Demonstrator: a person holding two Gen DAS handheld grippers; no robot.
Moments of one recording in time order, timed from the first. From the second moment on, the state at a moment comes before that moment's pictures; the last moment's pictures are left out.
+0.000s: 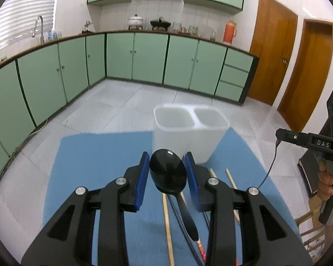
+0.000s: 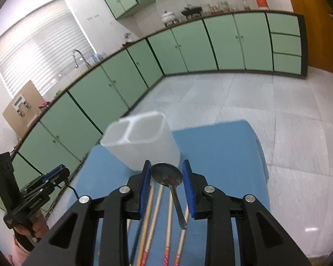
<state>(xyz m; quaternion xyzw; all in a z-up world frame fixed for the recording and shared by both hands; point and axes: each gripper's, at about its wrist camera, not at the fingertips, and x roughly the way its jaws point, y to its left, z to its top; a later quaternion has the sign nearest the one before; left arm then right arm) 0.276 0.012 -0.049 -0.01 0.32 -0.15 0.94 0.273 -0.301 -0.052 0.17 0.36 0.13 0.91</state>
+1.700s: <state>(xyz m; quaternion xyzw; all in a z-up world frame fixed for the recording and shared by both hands) 0.340 0.005 -0.034 -0.01 0.27 -0.12 0.96 0.332 -0.271 -0.054 0.19 0.29 0.14 0.93</state>
